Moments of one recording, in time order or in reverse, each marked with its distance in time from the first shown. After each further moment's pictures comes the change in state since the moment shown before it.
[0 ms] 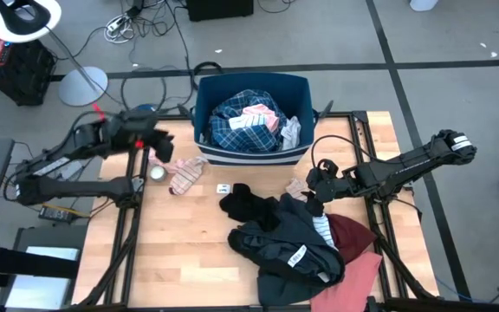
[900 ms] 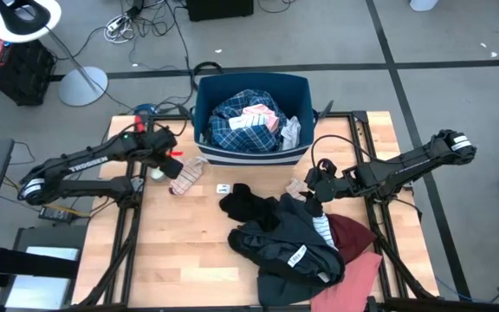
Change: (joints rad) left arm 0.169 0.183 -0.351 -0.033 0.130 0.007; right arm 0.000 0.000 0.000 0.038 0.000 0.000
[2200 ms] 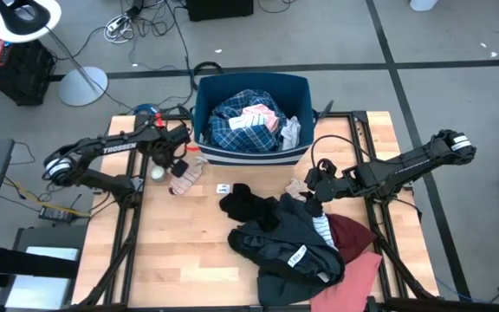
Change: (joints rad) left arm 0.110 0.334 0.016 0.037 -0.045 0.078; right arm 0.000 0.000 0.000 -0.001 -0.008 -0.002
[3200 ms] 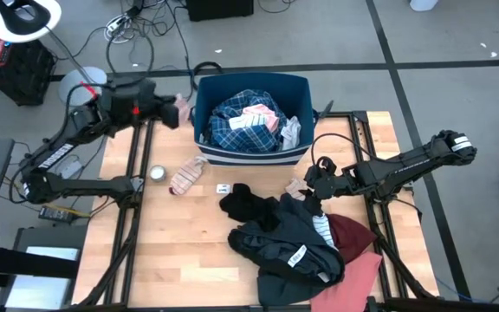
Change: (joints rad) left arm -0.112 -0.309 0.635 0.224 -0.074 0.036; right arm -0.025 0.000 0.000 0.009 0.000 -0.006
